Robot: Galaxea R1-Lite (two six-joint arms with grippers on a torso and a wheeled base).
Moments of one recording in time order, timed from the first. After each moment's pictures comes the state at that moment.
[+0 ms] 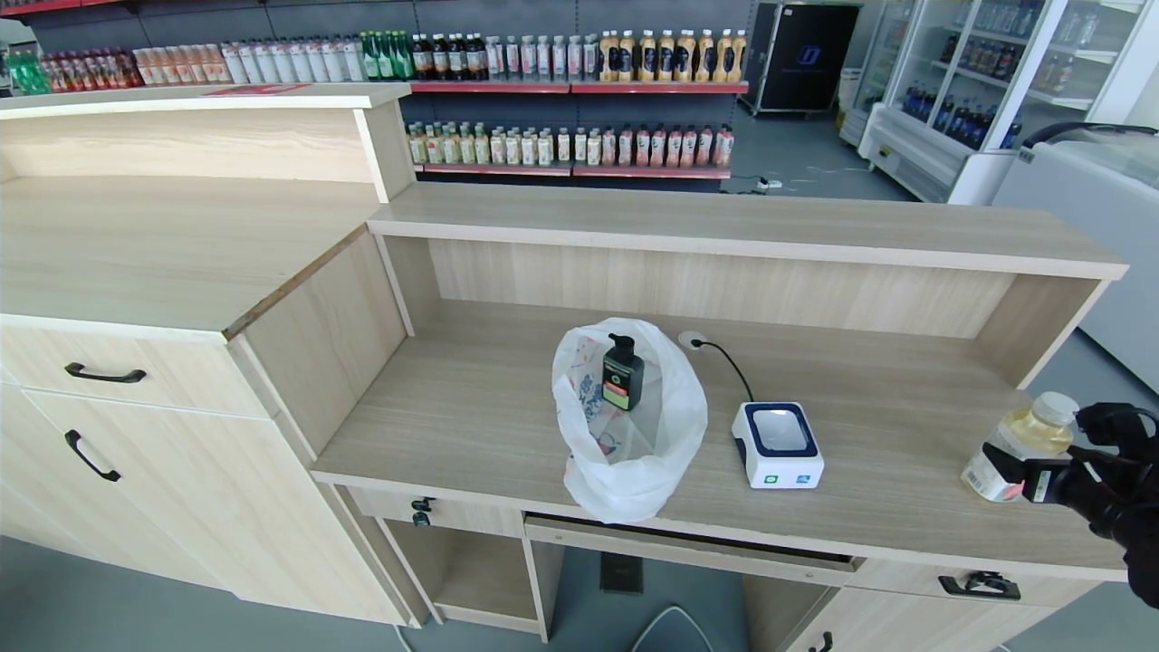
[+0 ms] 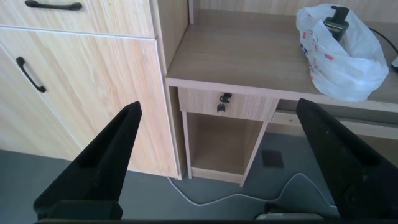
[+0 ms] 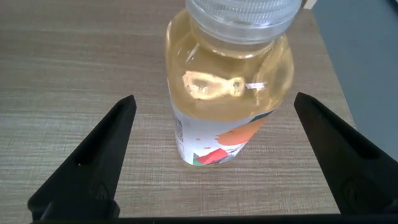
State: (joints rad) left arm 0.00 0.00 0.00 0.00 0.00 0.00; right arm -0.57 2.35 -0.63 -1.49 0.38 -0.23
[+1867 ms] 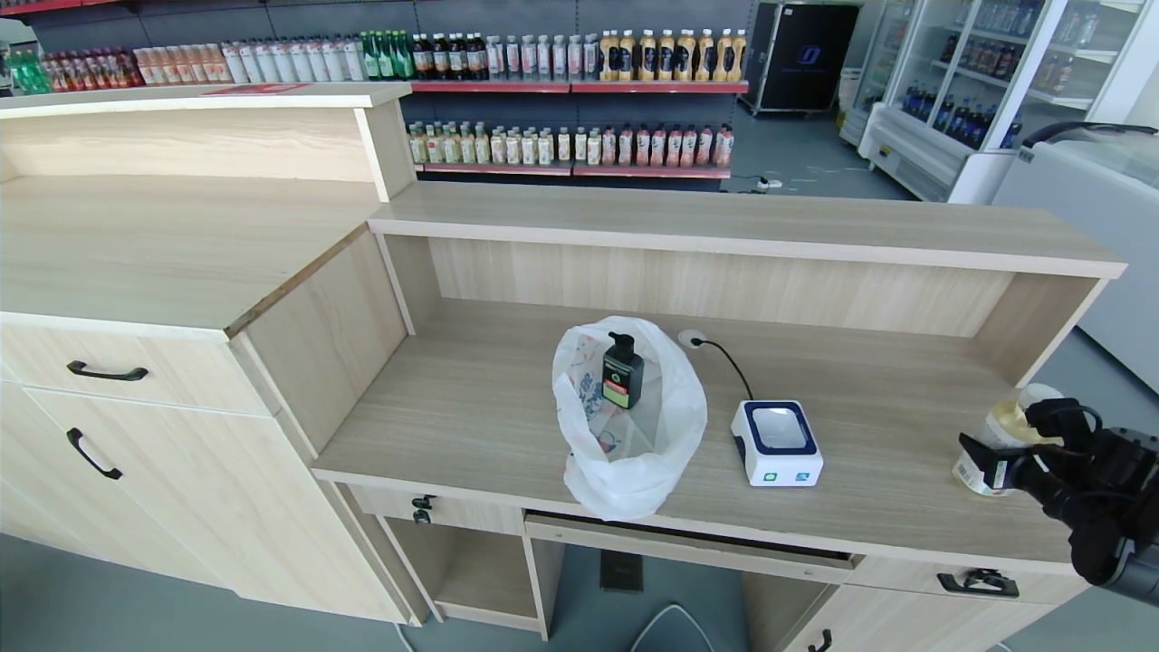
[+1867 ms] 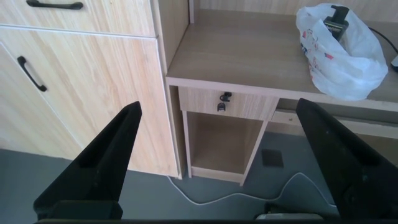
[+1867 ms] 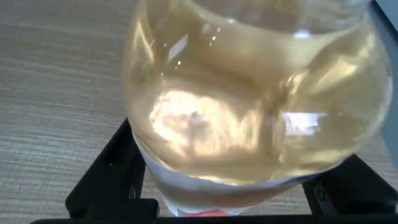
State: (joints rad) left arm 0.00 0.00 0.00 0.00 0.00 0.00; right arm -0.52 2.52 -0.87 -1.48 0.37 -0.27
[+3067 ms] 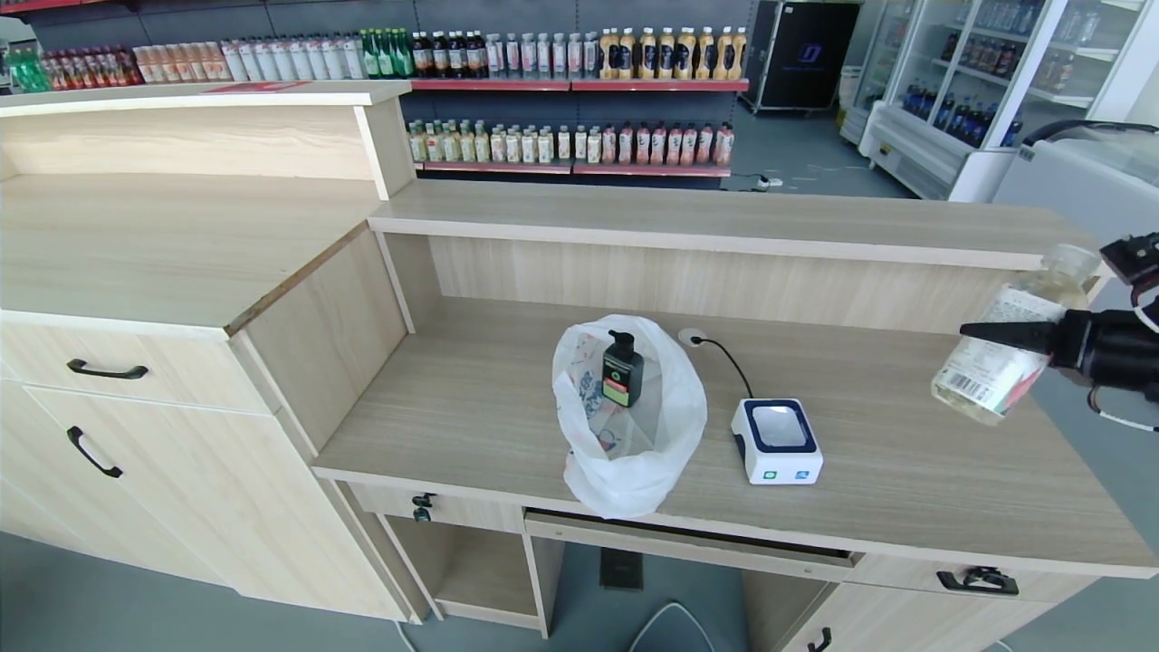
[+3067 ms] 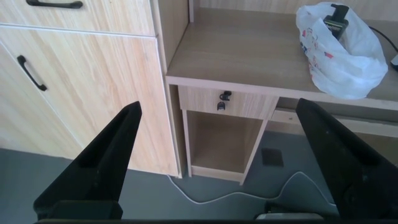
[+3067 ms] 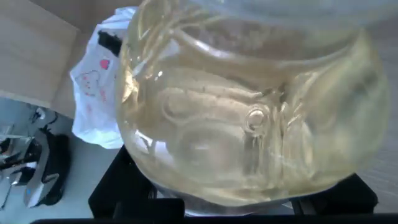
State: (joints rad) left arm 0.00 0.00 0.00 0.00 0.00 0.00; right arm -0.42 1.75 -1.05 -0.26 0.91 0.07
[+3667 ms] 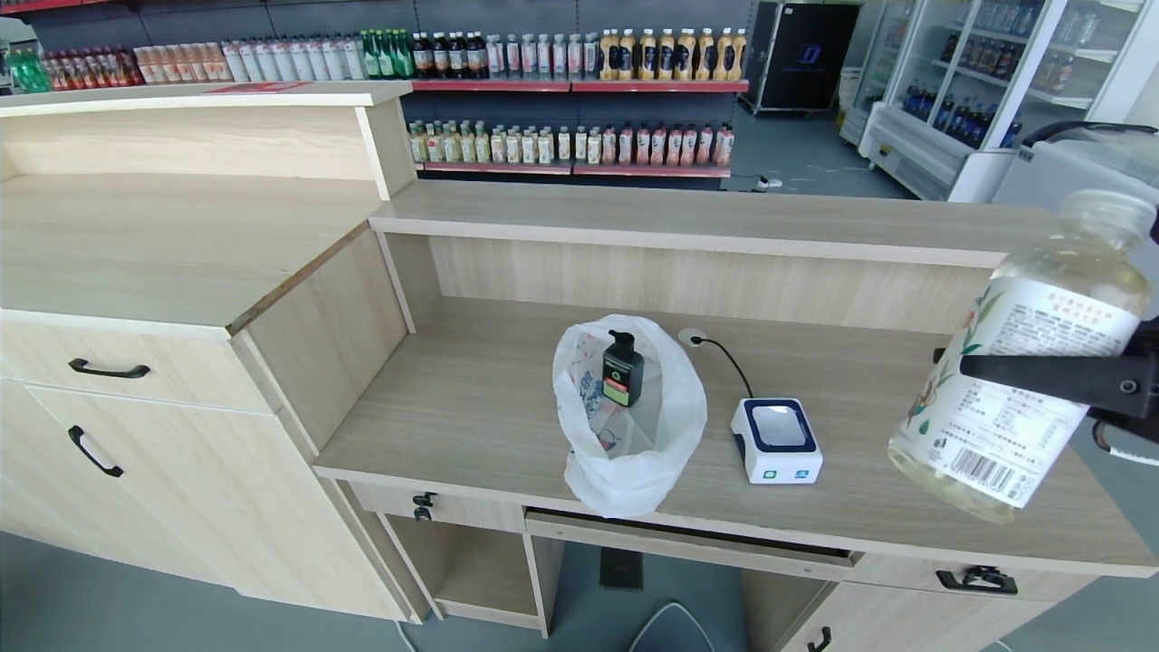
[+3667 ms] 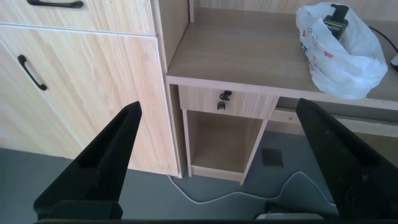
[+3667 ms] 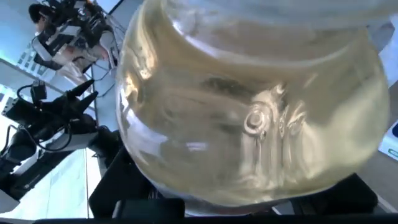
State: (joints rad) left arm 0.00 0.00 0.00 0.00 0.00 0.00; right arm -0.04 1.24 -0.78 -0.21 1.11 0.12
